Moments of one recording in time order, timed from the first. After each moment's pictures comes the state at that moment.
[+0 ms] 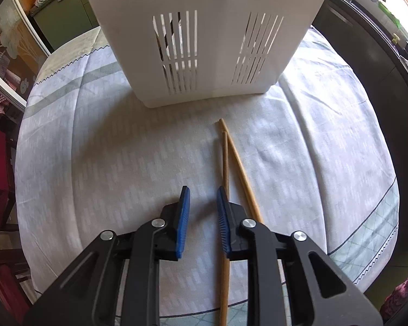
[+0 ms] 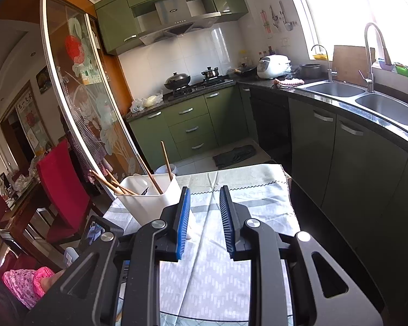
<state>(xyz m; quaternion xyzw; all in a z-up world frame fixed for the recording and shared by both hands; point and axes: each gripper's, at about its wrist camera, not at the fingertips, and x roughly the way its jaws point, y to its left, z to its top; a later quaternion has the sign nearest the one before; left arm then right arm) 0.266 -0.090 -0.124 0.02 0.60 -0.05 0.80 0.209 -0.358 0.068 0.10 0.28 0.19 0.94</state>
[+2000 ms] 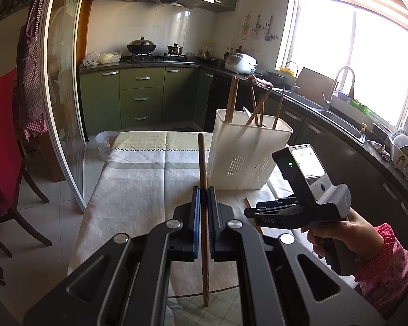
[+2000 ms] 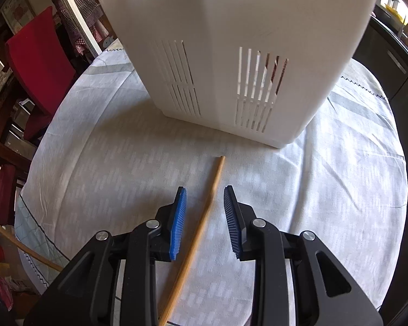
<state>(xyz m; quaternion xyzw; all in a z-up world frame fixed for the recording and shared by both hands) 0.123 0.016 0.002 -0.06 0.30 -0.04 0.95 0.304 -0.117 -0.128 -0.08 0.56 0.21 0.80</state>
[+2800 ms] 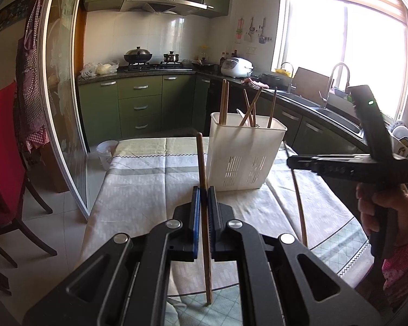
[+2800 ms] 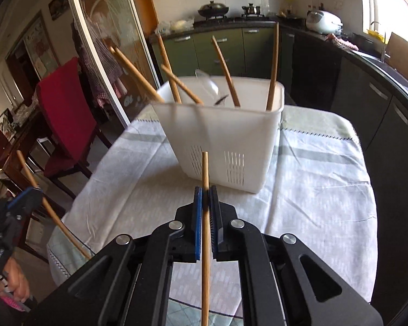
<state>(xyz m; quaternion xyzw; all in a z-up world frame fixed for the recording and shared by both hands) 0.110 0.011 0.003 -0.03 0.28 -0.04 0.96 0.239 -0.172 -0.003 0.00 0.39 0.25 0.89</state>
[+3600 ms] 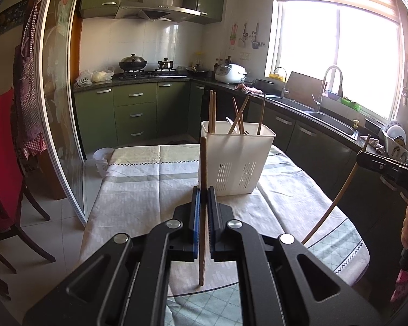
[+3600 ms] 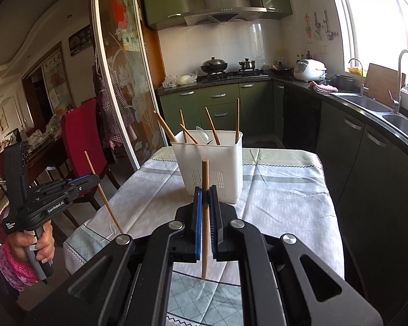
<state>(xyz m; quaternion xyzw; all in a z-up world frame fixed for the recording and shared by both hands) 0.101 0.003 0.015 -0.03 0.26 -0.06 0.96 0.126 -0.257 0.050 0.02 0.27 0.26 0.93</state>
